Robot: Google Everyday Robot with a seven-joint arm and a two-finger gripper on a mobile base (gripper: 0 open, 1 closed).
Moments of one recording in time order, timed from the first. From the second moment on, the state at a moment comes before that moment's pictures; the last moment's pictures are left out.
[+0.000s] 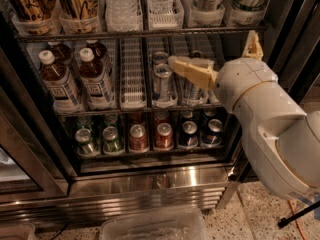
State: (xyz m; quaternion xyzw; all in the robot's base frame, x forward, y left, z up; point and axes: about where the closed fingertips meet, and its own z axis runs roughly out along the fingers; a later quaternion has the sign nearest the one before) arm 0.538 -0.123 1.010 -0.15 0.64 0.06 0.75
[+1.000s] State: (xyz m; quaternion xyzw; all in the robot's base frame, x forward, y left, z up) arm 0.557 -0.140 1.029 -0.11 0.63 0.07 0.76
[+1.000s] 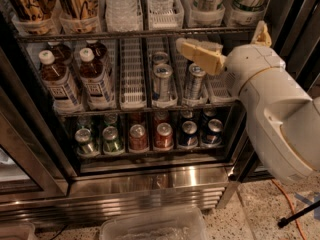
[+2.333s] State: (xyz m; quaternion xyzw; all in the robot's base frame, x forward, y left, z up) arm 0.561 -0.147 1.021 -0.16 0.64 0.08 0.74
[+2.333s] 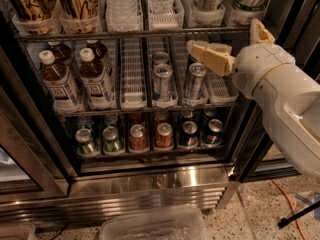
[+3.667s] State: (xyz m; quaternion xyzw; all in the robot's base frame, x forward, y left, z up) arm 0.567 -0.141 1.031 -0.18 0.63 0.08 0.75
